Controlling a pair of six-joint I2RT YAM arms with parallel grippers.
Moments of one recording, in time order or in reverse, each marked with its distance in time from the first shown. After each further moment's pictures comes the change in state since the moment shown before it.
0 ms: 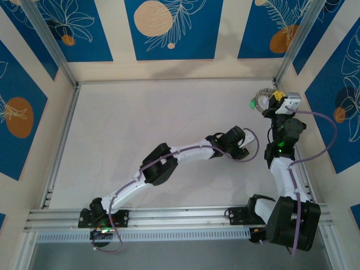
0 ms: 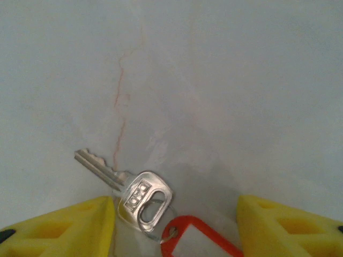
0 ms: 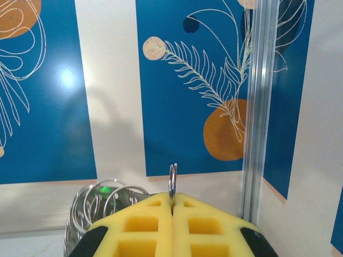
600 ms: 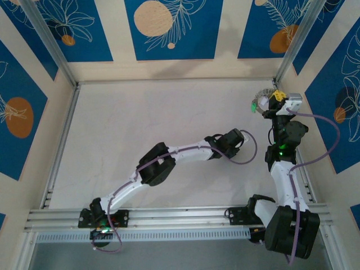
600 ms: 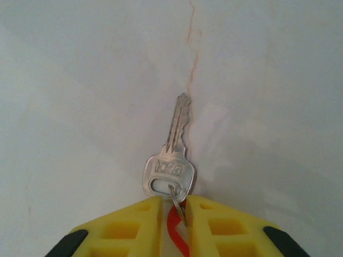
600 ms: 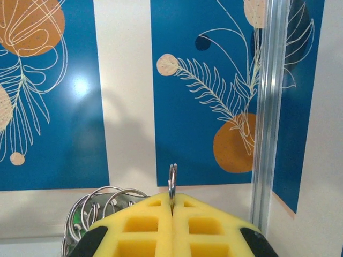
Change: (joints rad) left arm -0.006 -0.134 -0.203 -0.043 -0.224 0.060; right arm -0.001 -0.074 0.000 -0.035 -0.045 0.010
